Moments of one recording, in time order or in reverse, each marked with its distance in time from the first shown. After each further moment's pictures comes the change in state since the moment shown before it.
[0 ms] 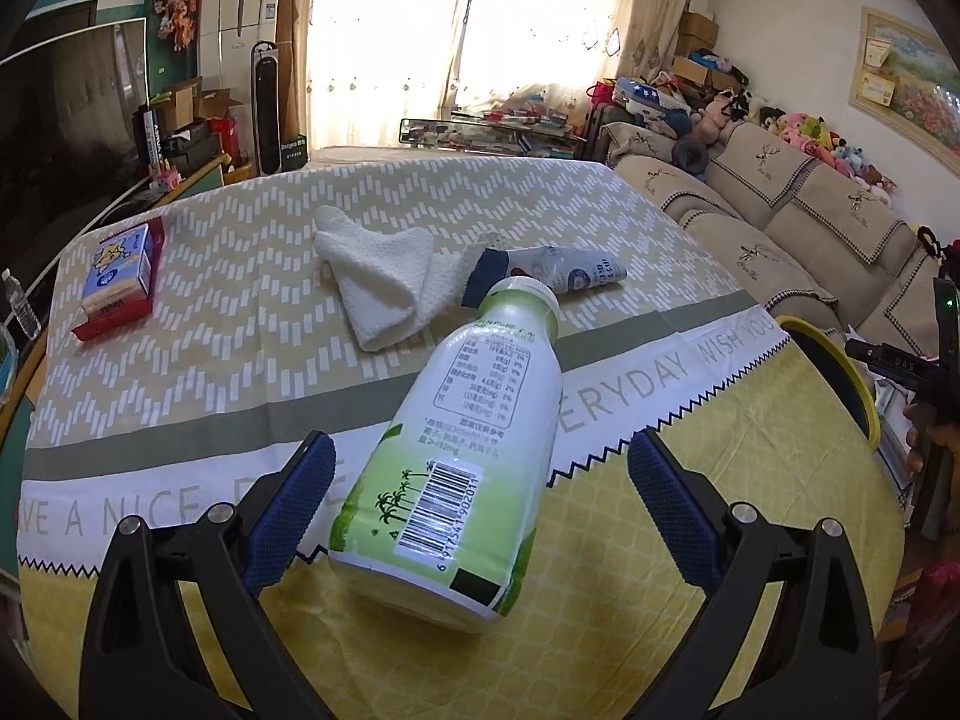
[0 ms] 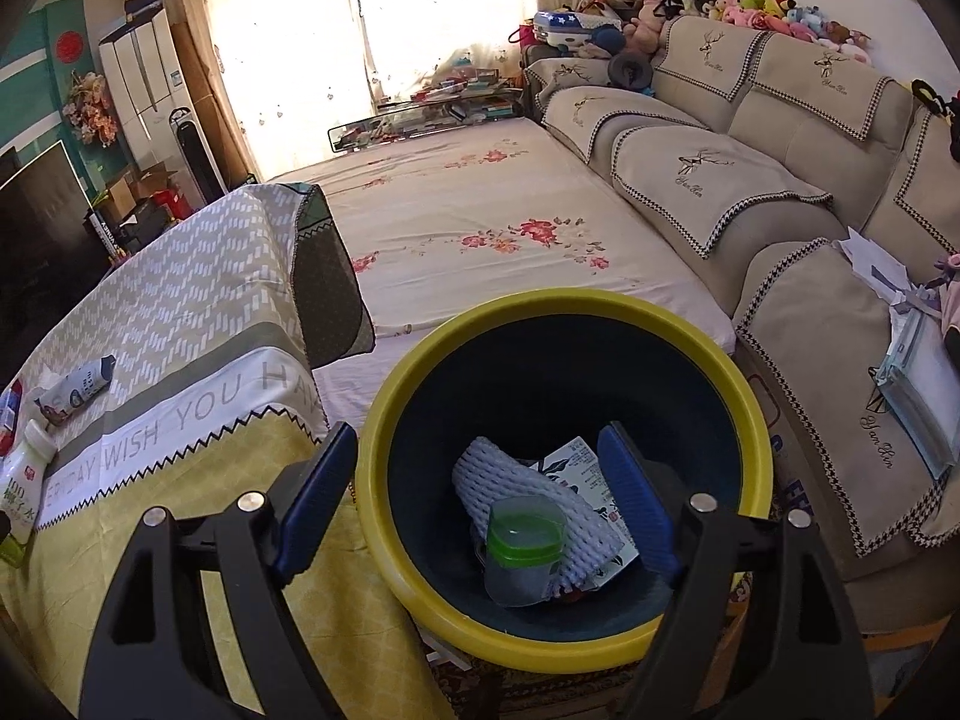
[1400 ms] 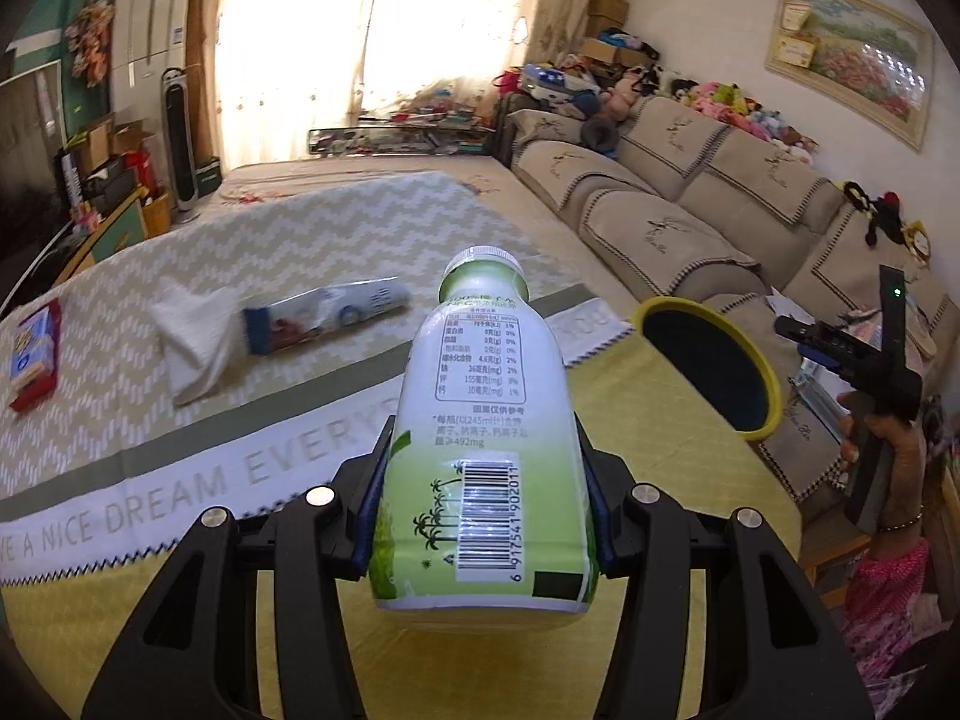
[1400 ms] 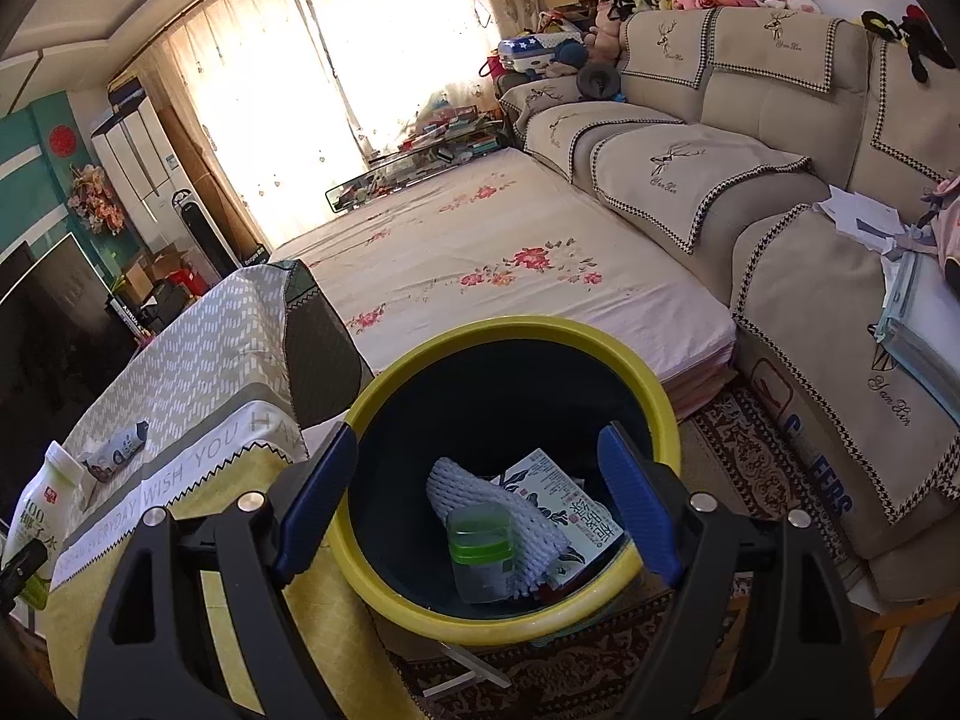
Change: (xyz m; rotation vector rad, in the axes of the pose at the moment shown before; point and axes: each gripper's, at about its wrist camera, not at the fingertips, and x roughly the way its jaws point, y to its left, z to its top) left arm -0.038 -0.131 0.021 0.150 0.013 -0.177; right arm -0.046 -0.080 -0.007 0.161 -0.100 0.085
